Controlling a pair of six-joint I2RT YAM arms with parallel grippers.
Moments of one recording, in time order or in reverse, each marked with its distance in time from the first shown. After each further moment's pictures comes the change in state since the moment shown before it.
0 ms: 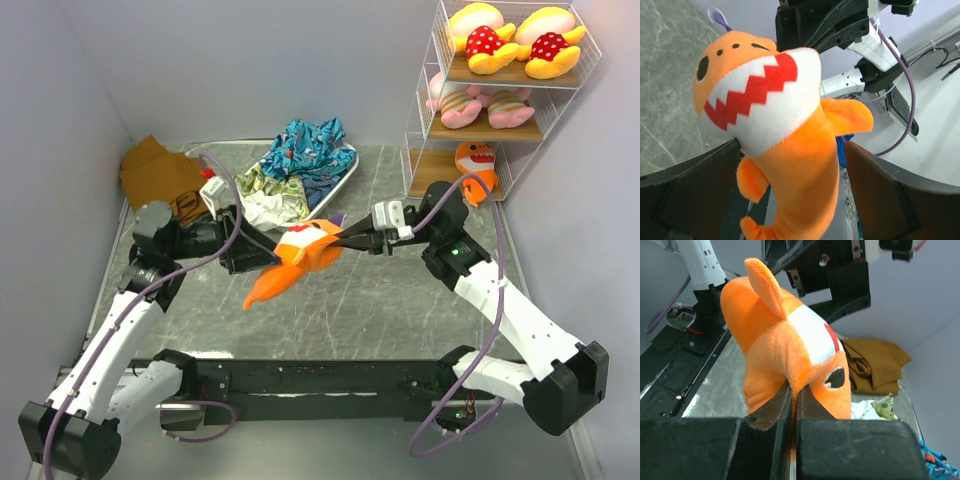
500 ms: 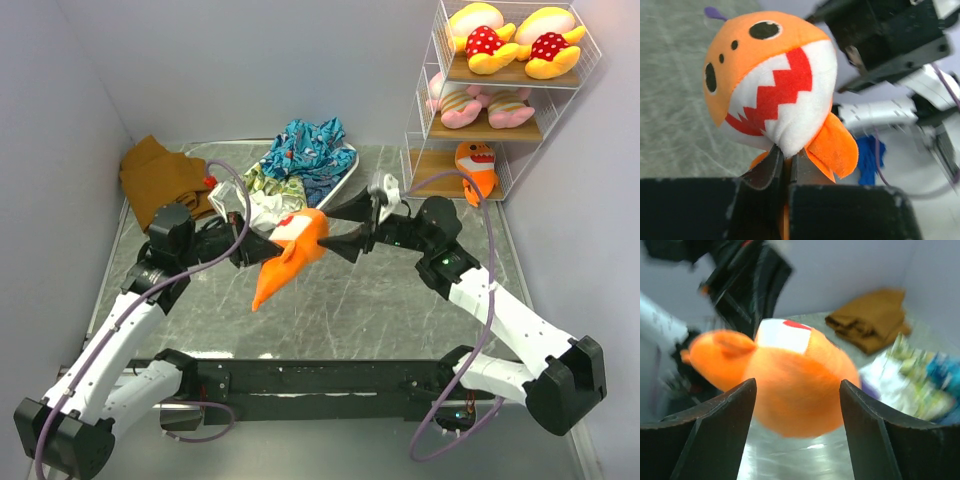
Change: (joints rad) left arm -0.071 0.007 0.002 -0.227 -0.246 0.145; right arm 0.038 -0.003 -0.124 0.235 0.320 0.411
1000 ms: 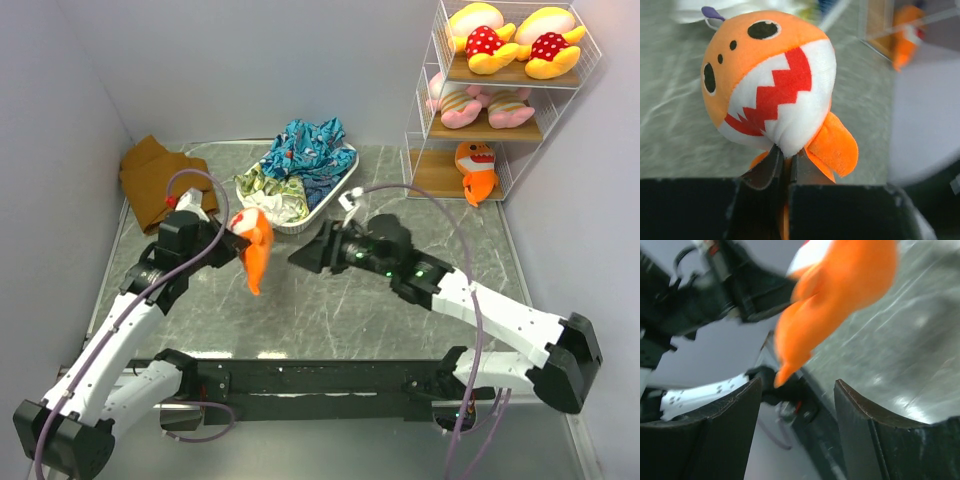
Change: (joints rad) left arm -0.005 -0.027 0.003 -0.321 -0.732 -0.106; right arm 0.248 0.047 0.023 -0.350 0.595 0.836
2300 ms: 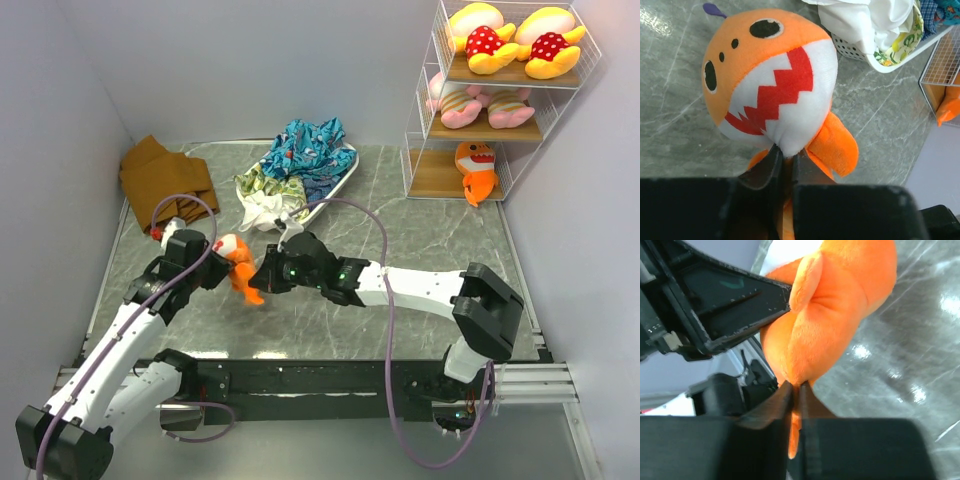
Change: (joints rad) left arm 0.000 -0.041 -0.121 -0.194 -0.284 -0.260; right arm 0.281 0.497 0.219 0.042 0.230 0.021
